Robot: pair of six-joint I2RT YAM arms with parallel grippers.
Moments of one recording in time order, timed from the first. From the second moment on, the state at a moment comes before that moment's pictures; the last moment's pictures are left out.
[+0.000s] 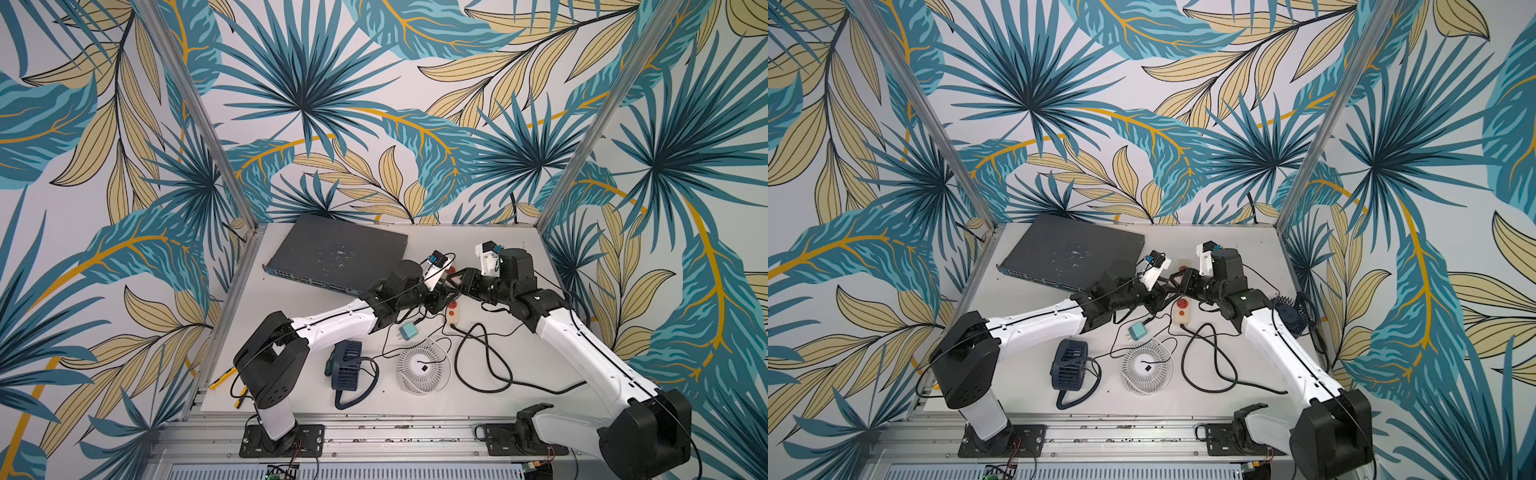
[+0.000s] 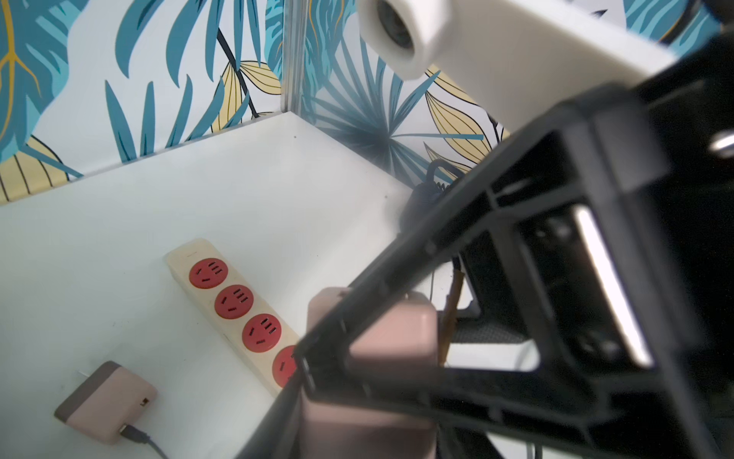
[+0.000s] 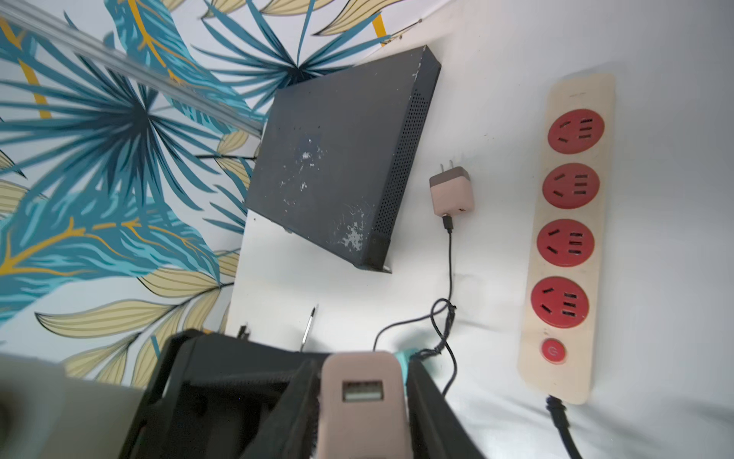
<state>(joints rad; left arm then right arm) -0.83 1.74 1.20 0.22 0.28 -0.17 0.41 1.23 1.01 -0.40 -0.40 0.63</state>
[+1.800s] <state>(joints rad) -0.76 1.82 1.21 0.16 0.27 -0.39 0.35 1.50 1.20 -0.85 -0.22 0.39</state>
